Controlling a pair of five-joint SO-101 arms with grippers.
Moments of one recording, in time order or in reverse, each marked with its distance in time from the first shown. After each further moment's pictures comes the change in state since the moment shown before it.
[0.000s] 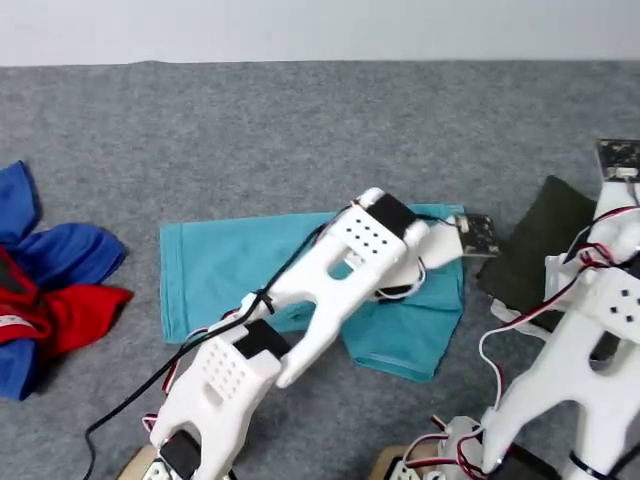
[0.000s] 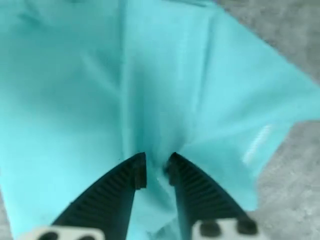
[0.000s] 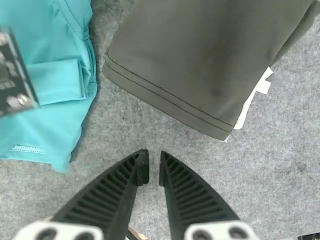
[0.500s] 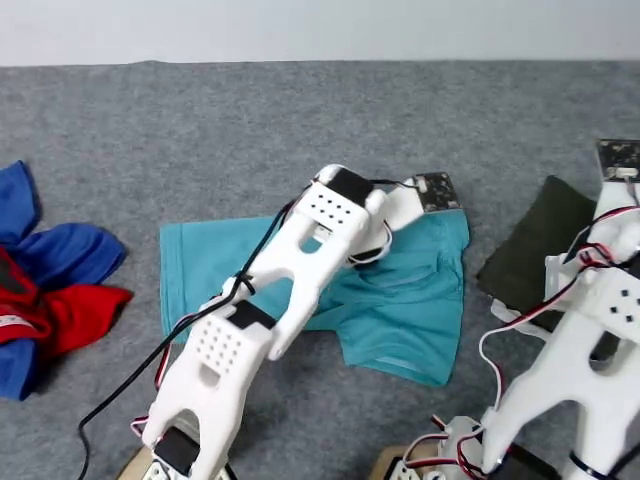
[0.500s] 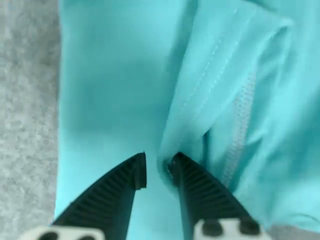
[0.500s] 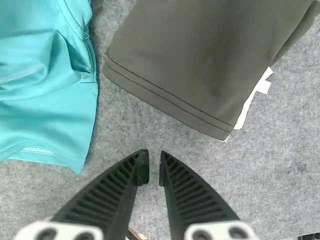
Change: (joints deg) left arm -9.4 8.1 -6.9 -6.0 -2.0; right arm 0.0 0.0 0.0 0.0 0.0
